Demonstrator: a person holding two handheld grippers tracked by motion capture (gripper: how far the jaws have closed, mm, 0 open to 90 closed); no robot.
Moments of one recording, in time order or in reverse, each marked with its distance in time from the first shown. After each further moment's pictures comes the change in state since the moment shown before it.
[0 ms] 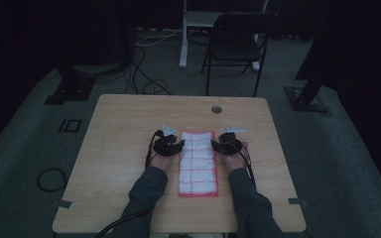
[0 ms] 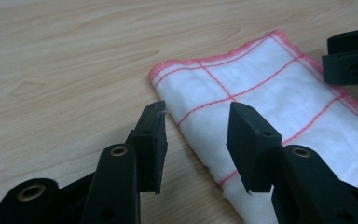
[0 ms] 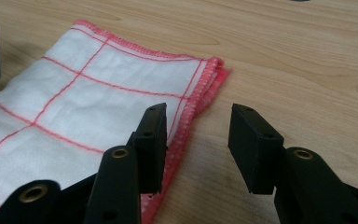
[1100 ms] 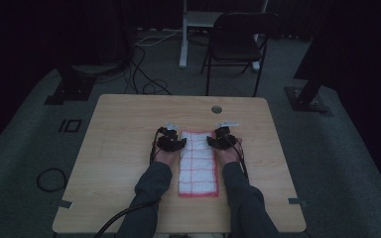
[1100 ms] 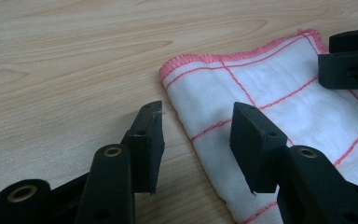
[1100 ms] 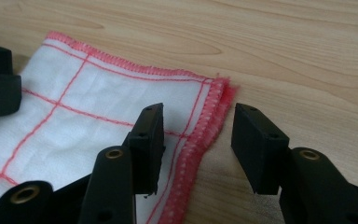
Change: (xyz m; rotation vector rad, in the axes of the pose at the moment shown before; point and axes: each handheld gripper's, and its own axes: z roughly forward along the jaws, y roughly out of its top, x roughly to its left) left arm 0.006 0.008 0.026 0.063 0.014 -0.076; right arm 0.003 0.016 0.028 0.047 -0.028 0.048
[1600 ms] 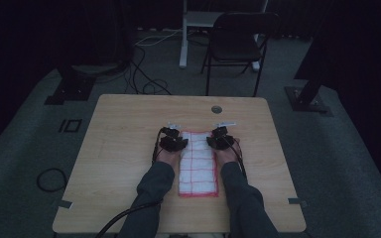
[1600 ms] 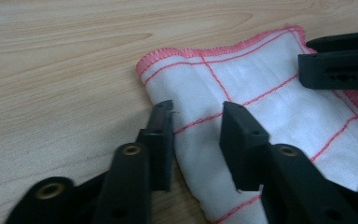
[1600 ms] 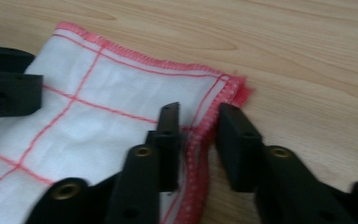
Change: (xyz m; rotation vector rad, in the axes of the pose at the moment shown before) left arm -0.008 0.004 0.001 0.047 -0.030 -0.010; right arm 0.008 0.002 -0.001 0.032 0.012 -0.018
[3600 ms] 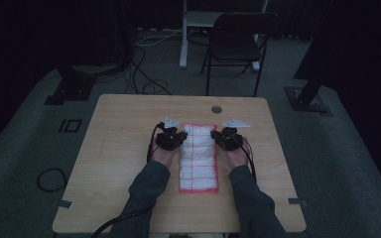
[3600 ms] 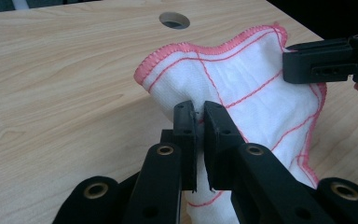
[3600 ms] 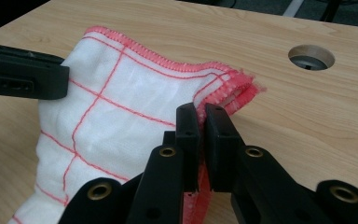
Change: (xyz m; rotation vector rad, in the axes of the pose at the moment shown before) left arm -0.017 0.016 -0.063 -0.138 -0.082 0.115; right arm 0.000 0.004 -0.065 -0.206 0.129 -0.057
